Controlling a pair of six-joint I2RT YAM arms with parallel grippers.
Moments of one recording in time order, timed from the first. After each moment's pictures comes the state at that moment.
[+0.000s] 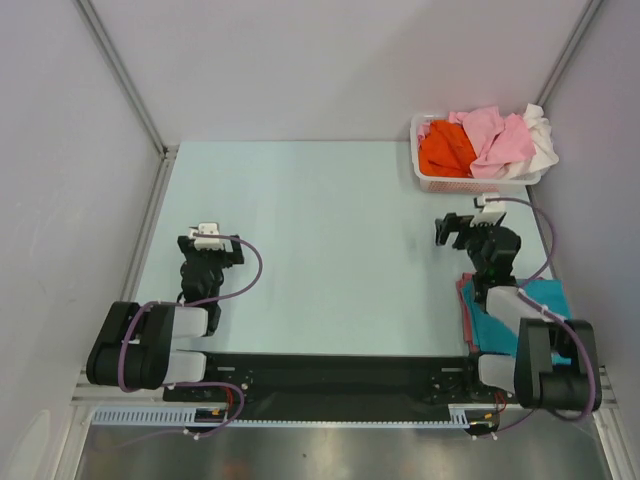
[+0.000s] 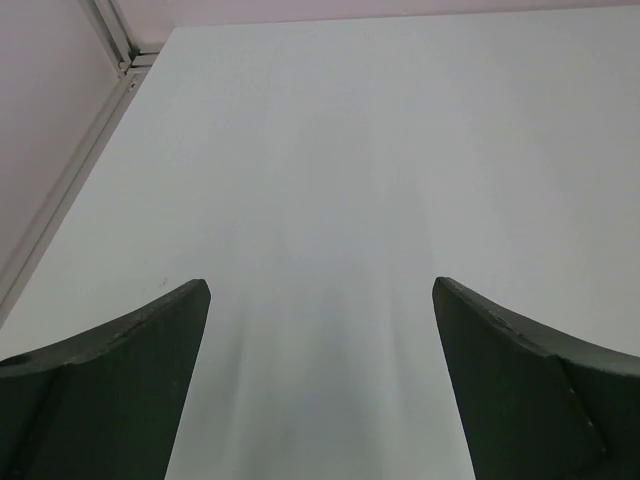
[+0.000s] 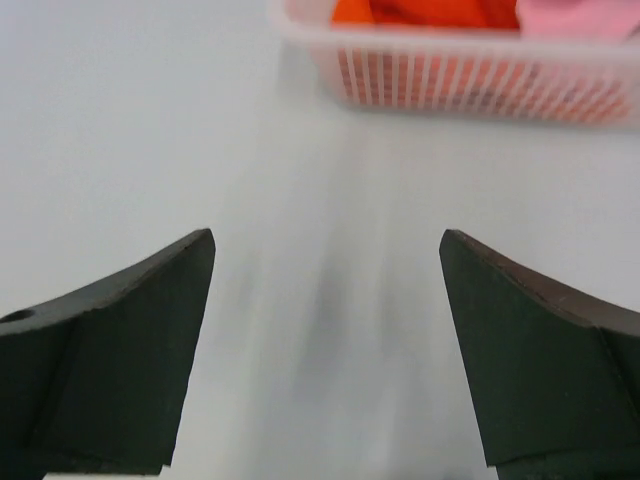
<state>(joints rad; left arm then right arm) -0.08 1.34 0.14 1.14 -0.13 0.06 -0.05 1.27 0.37 0.73 -0.20 0.06</state>
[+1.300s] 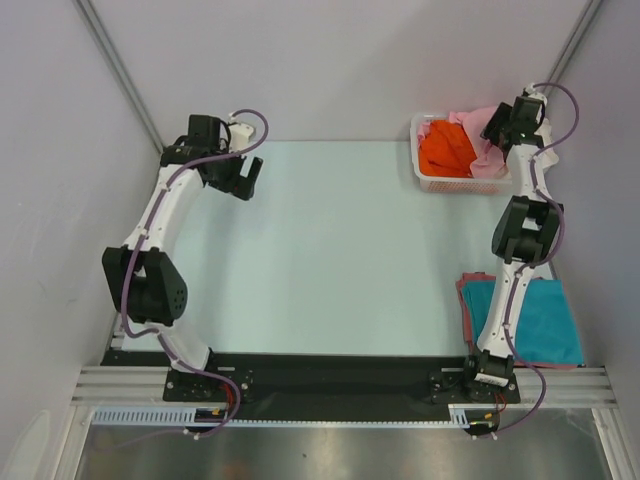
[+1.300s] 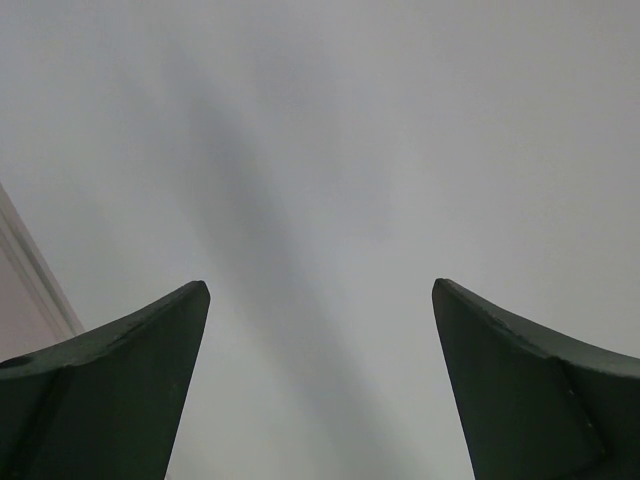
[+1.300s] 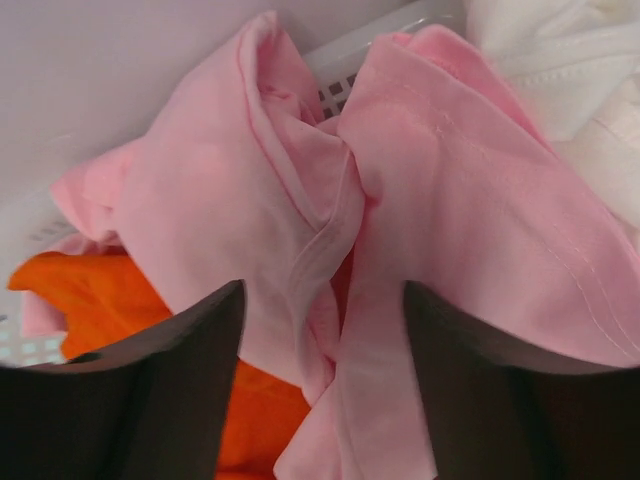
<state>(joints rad) -0.11 1.72 1.68 -0.83 0.13 0.33 -0.23 2.45 2.35 -0.36 0.02 0.29</state>
